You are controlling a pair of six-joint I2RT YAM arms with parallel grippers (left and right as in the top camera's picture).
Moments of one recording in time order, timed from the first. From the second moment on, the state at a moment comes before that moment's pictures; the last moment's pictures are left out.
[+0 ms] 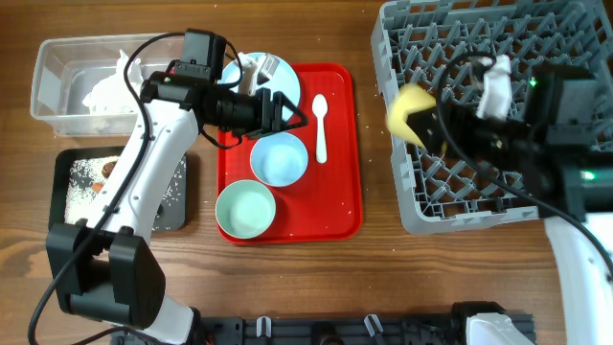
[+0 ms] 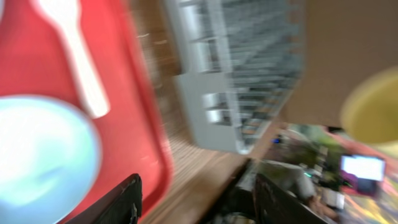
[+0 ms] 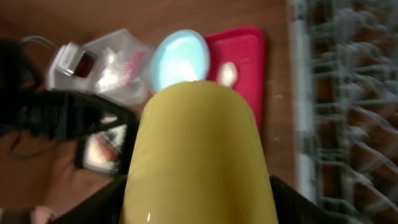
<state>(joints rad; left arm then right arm) -0.21 1.71 1.43 -0.89 0.86 -0.23 0.02 1.19 1.35 -1.00 -0.55 0.26</state>
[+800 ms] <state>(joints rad) -0.21 1.71 1.43 -0.96 0.51 -0.23 0.02 1.62 1.28 -1.33 -0.05 0.29</state>
